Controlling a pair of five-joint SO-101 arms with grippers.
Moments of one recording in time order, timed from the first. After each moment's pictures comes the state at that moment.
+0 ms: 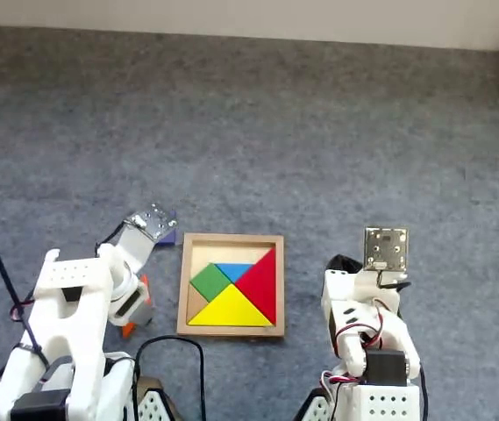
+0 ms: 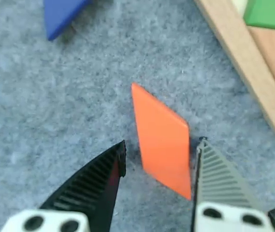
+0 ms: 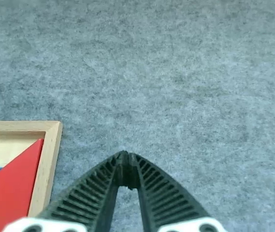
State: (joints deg) left arm -13.6 -29.0 65.6 59.5 -38.9; right arm -4.0 -103.2 95.8 53.1 2.6
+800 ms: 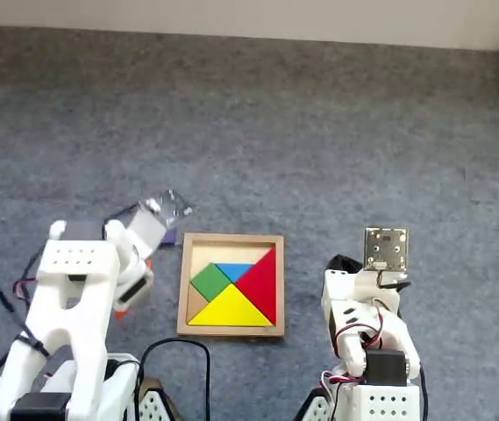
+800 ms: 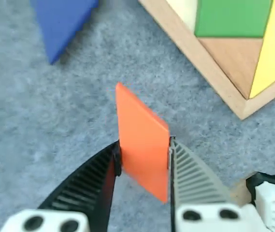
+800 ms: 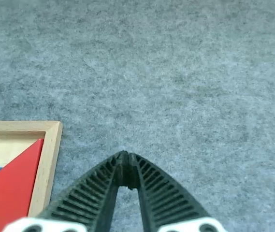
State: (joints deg) left arm -7.5 -29.8 52.1 75.8 -39.0; right arm -4.0 -103.2 95.8 53.1 2.6
